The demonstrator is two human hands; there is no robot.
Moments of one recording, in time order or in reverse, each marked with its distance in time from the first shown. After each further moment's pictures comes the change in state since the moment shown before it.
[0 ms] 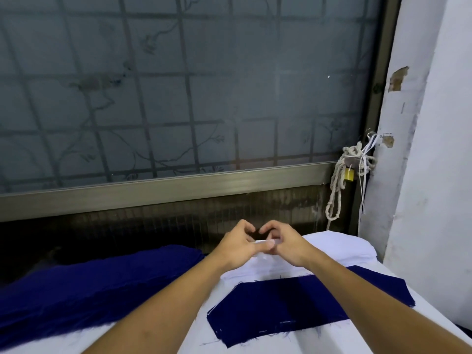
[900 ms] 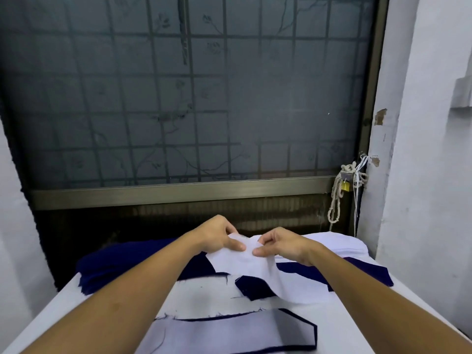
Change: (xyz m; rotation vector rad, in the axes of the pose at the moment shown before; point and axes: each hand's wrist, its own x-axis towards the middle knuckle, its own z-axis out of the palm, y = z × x) left_hand -0.170 0.051 -0.108 0.254 -0.067 -0.030; right_hand -0.111 -0.107 0.032 -0.009 -0.289 -0.005
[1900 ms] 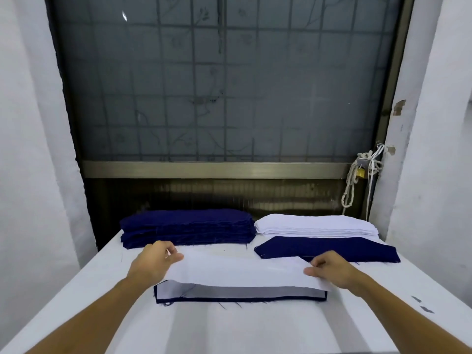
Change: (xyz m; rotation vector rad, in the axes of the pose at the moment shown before) left_hand -0.148 -0.198 0.026 0.179 0.499 -0.355; right_hand -0.096 0.087 0.058 -0.096 0.229 0.205
